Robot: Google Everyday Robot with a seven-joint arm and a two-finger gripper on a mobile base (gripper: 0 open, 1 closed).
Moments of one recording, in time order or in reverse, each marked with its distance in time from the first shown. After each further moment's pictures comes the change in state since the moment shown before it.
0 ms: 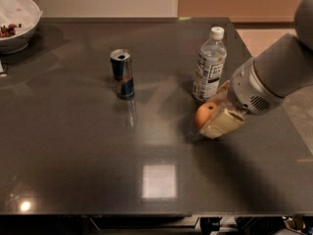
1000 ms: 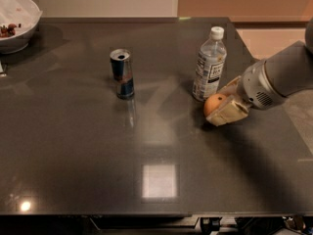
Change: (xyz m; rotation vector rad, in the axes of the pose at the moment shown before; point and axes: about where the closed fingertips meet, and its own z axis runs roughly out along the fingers) arm 0.027 -0.053 0.011 0.089 -0.084 0.102
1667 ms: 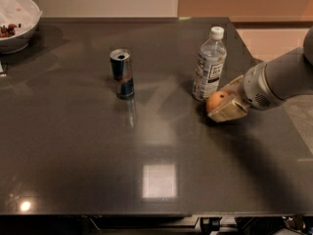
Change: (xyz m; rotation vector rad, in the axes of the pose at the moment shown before) arm 0.007 -0.022 0.010 0.081 -0.023 0.009
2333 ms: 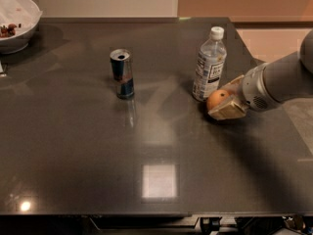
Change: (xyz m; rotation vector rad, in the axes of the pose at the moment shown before) arm 0.004 -0.008 0.008 0.036 -0.009 -0.008
